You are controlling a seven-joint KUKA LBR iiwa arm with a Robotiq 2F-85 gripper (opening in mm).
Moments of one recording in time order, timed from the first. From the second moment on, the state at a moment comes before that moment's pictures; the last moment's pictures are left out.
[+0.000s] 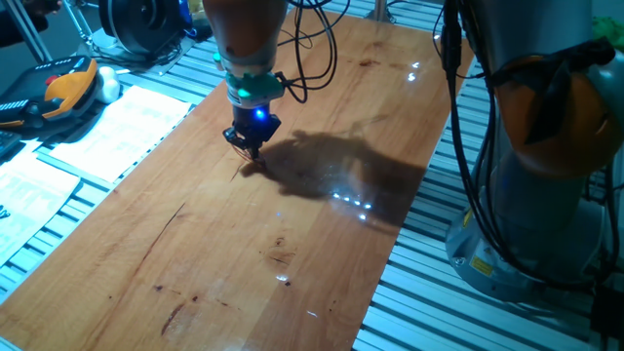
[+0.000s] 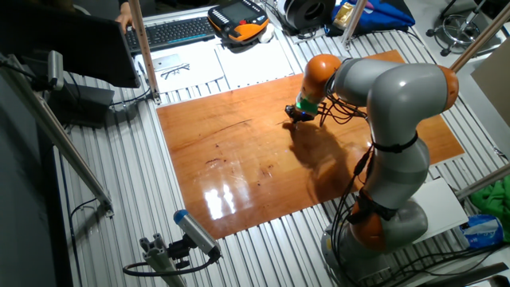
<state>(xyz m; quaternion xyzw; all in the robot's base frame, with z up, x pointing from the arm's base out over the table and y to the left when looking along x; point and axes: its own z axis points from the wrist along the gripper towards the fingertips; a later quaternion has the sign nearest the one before) 0.549 -0.004 0.039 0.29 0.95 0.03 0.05</state>
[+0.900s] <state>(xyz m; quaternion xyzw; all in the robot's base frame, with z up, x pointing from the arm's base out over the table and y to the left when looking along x) 0.546 -0.020 0.038 0.28 0.96 0.04 0.05</state>
